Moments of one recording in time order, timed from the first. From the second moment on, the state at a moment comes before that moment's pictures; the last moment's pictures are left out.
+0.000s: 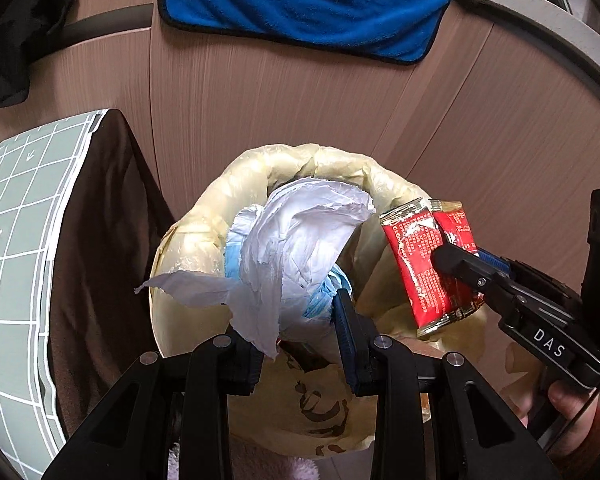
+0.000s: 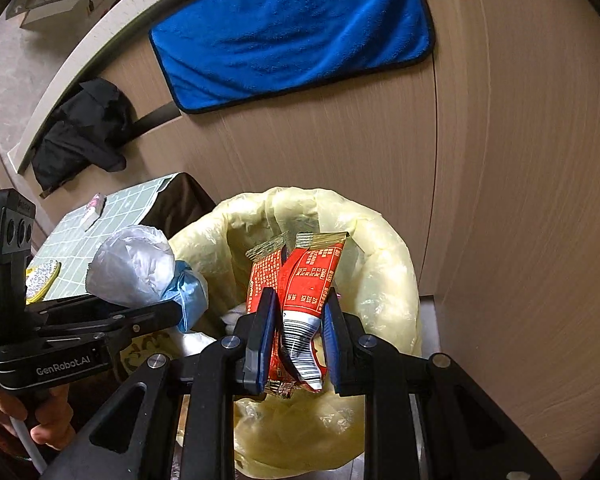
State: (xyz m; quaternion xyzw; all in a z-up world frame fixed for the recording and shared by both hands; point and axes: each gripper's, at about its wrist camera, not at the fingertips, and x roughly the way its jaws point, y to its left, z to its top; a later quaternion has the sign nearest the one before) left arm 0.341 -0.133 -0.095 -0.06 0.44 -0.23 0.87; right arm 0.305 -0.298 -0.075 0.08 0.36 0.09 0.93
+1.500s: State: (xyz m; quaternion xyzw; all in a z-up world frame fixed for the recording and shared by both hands) left arm 0.314 -0.058 -0.049 -0.13 0.38 -0.16 0.90; right arm 0.290 -0.295 -0.048 0.08 0.34 0.08 0.94
